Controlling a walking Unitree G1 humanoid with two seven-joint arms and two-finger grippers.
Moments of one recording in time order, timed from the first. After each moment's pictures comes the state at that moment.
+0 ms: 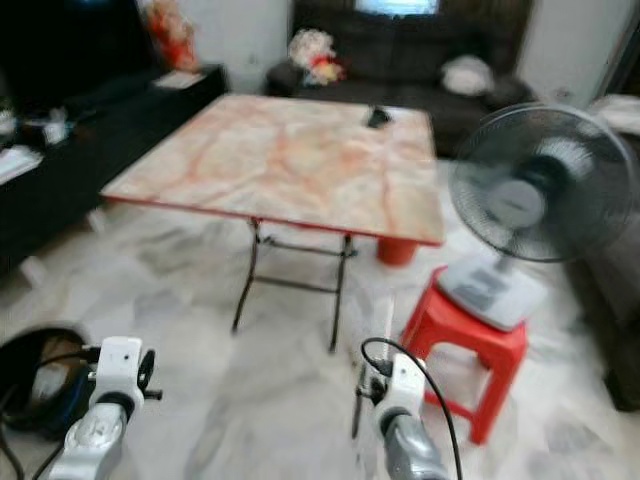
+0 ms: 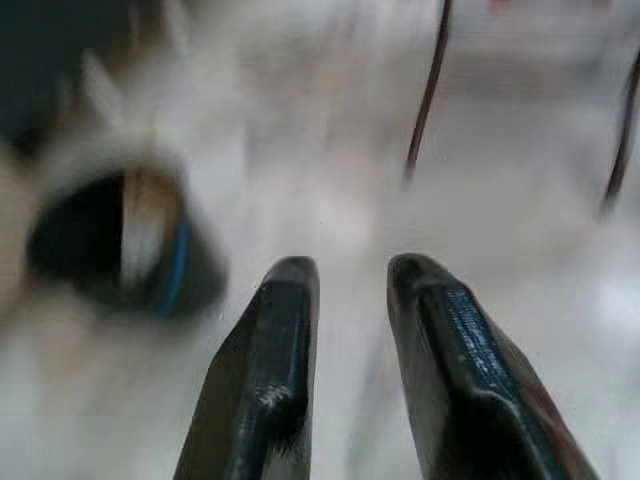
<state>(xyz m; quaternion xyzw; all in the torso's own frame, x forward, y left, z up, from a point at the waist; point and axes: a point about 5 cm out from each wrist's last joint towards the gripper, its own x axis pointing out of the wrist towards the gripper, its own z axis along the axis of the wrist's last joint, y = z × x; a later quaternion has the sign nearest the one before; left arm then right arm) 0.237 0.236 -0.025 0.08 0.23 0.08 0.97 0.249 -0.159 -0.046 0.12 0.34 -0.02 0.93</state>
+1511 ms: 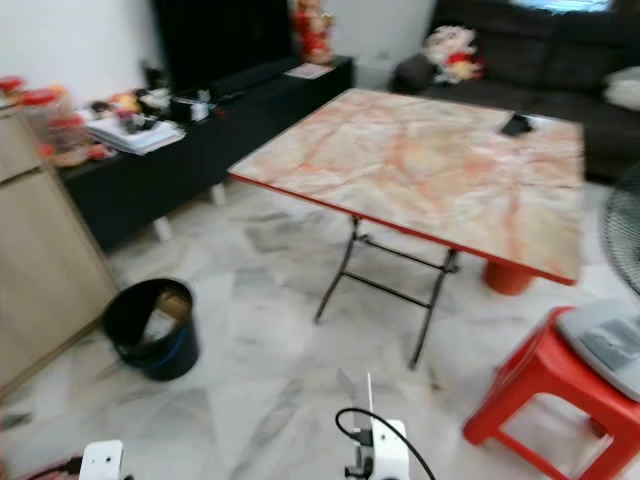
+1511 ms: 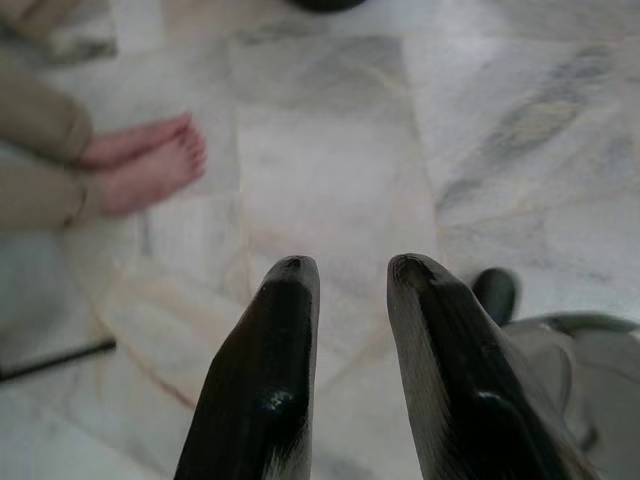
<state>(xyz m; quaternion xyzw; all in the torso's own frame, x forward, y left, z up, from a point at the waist) 0.165 0.236 -0.078 0.02 0.40 0.12 0.91 0.183 -0.151 -0.087 0.05 0.46 0.00 0.88</state>
